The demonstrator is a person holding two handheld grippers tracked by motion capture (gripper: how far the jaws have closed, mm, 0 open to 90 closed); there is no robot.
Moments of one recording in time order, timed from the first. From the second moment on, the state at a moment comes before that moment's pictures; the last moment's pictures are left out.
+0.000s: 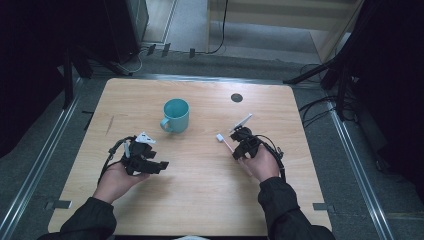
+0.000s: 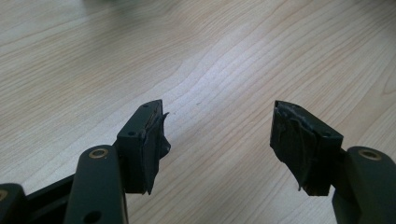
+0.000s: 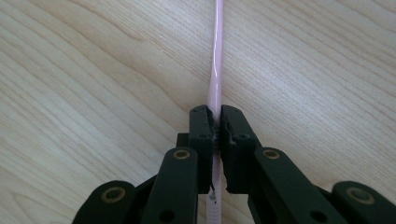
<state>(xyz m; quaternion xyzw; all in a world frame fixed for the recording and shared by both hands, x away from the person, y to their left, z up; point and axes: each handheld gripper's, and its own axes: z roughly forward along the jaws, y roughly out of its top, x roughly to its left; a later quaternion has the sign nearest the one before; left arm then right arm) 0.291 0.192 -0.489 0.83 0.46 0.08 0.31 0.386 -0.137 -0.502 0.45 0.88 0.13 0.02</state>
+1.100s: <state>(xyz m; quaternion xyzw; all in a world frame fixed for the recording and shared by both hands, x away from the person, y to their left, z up) 0.293 0.196 -0.489 0.83 0.46 0.08 0.31 0.379 -0.150 -0.475 0.43 0.85 0.31 0.05</state>
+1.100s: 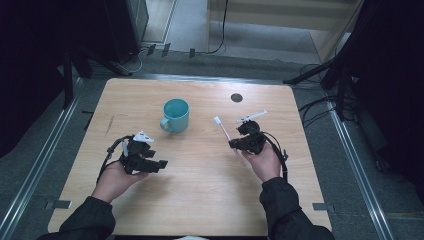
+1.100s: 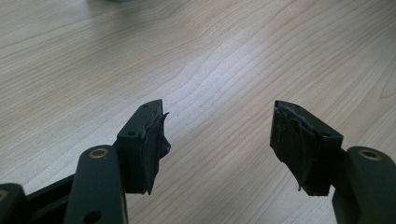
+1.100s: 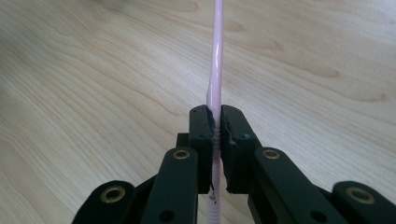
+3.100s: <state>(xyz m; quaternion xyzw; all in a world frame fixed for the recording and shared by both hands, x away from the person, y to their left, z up) 0.289 0.205 -0.484 0.81 0.47 0.08 0.33 0.381 -0.124 -0.423 0.35 0.80 0.48 0.10</state>
